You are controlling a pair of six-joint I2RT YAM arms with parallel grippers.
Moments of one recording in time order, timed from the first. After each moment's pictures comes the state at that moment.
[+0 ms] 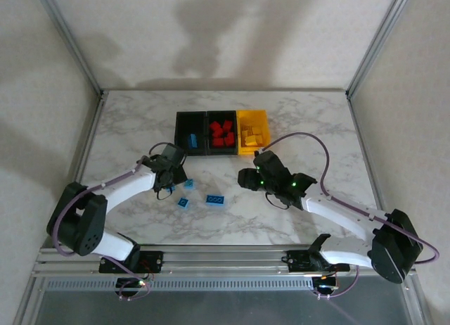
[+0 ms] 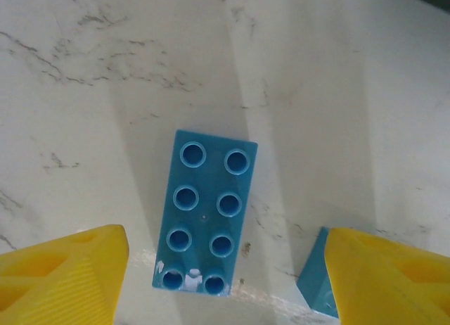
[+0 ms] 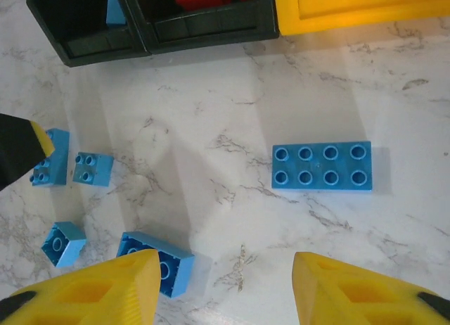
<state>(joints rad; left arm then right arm) -0.45 1.47 0.80 -0.56 -0.25 -0.88 0.82 1.19 0.76 -0.36 0.07 0.72</state>
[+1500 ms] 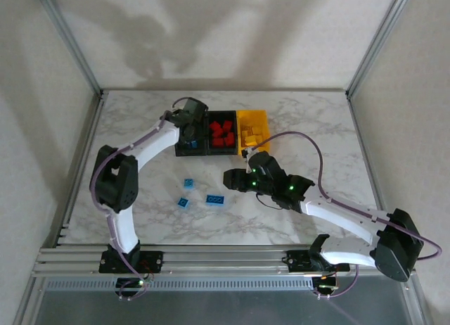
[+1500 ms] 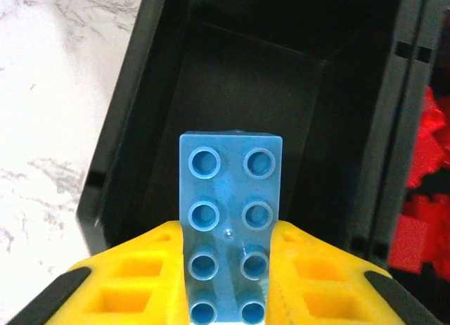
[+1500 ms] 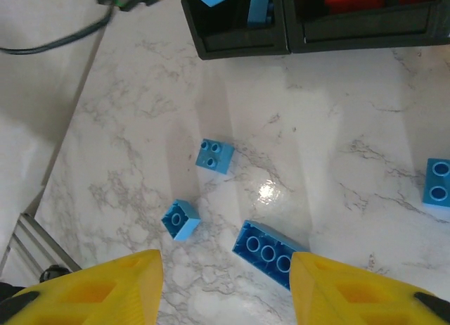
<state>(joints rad) -0.44 1.92 1.52 -0.68 -0.33 -0.72 0.92 1.17 0.79 -0.23 -0.05 0.74</state>
